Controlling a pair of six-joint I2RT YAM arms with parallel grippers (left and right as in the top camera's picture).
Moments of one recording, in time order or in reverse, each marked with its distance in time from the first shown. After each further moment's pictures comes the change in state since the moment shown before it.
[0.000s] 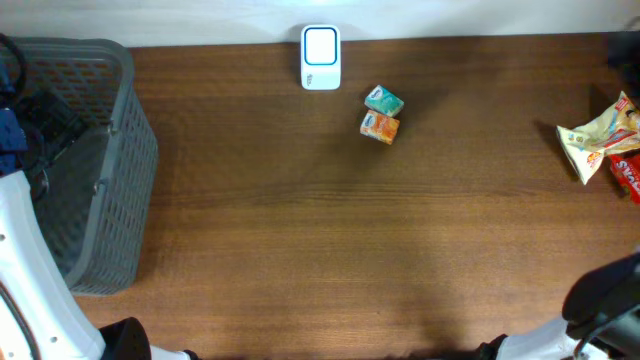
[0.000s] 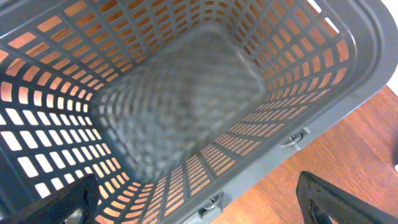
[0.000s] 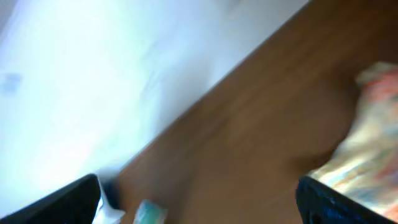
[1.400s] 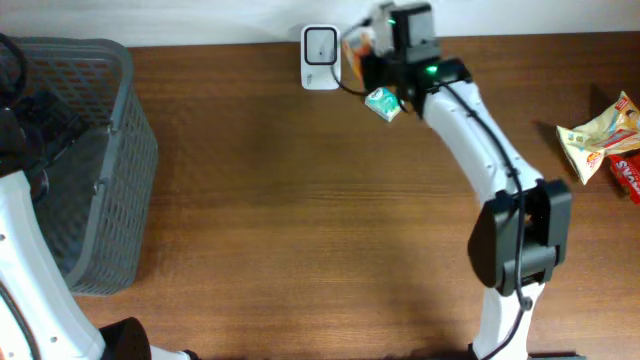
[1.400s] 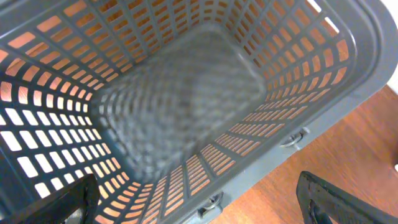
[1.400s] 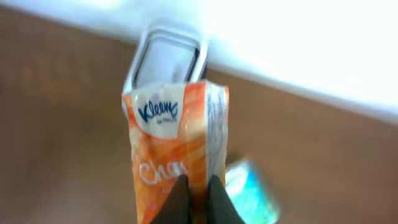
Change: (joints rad) left arm 0.000 0.000 0.000 -0.001 0.000 0.000; right arm 0.867 0.302 0.121 0.179 0.531 -0.478
